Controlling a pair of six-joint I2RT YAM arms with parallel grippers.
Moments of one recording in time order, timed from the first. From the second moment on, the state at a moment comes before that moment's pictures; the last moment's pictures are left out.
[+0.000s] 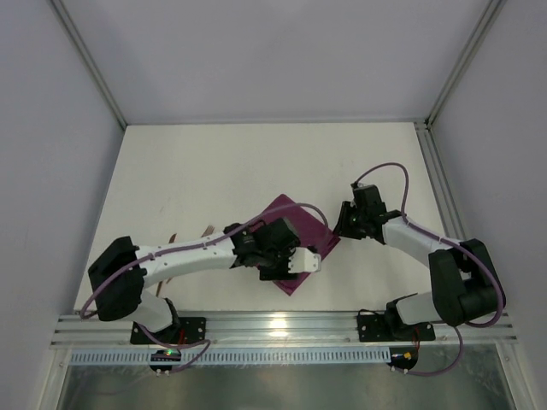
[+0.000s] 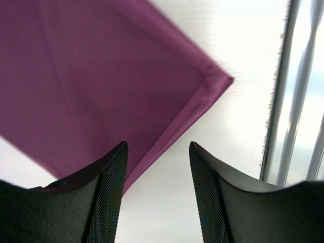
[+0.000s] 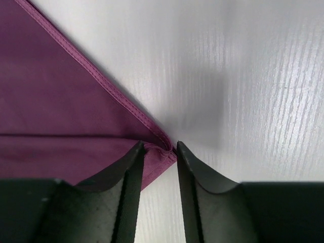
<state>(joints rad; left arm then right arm) -1.05 1.49 1.05 -0.63 0.12 0.53 0.30 1.38 0.65 -0.21 -0.10 0.47</state>
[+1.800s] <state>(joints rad) -1.30 1.50 0.74 -0.33 -0.03 0.68 0.29 1.26 0.59 -0.32 -0.22 0.43</state>
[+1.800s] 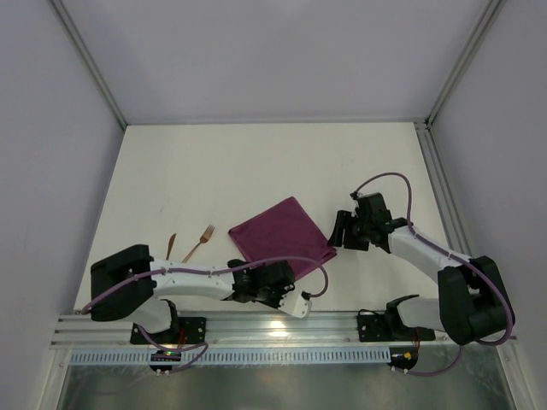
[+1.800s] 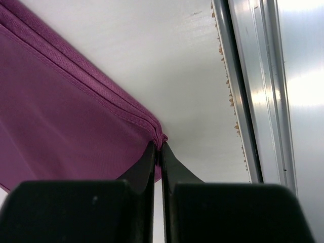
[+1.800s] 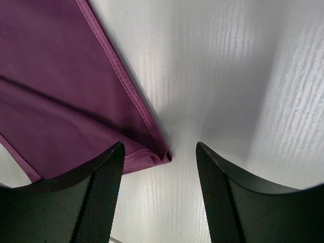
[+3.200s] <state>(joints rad) -0.89 1.12 0.58 -0.41 0.04 0.73 0.51 0.82 0.50 0.04 -0.61 -0.32</state>
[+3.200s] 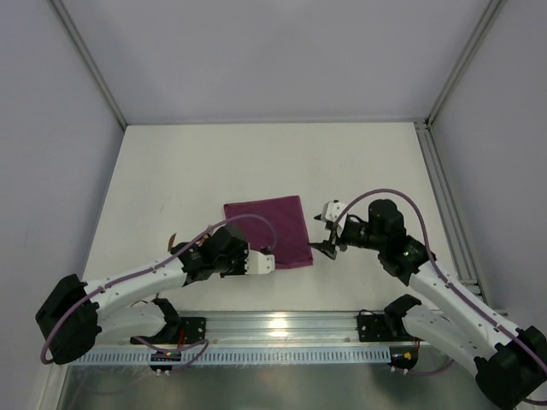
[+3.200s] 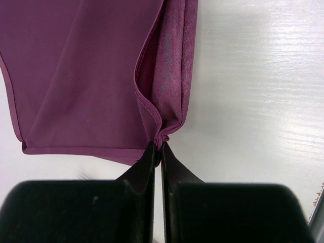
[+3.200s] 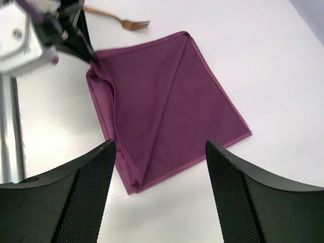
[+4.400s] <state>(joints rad) -0.88 1.09 0.57 -0.48 0.08 0.71 0.83 1.38 0.61 -0.22 -0.23 -1.28</state>
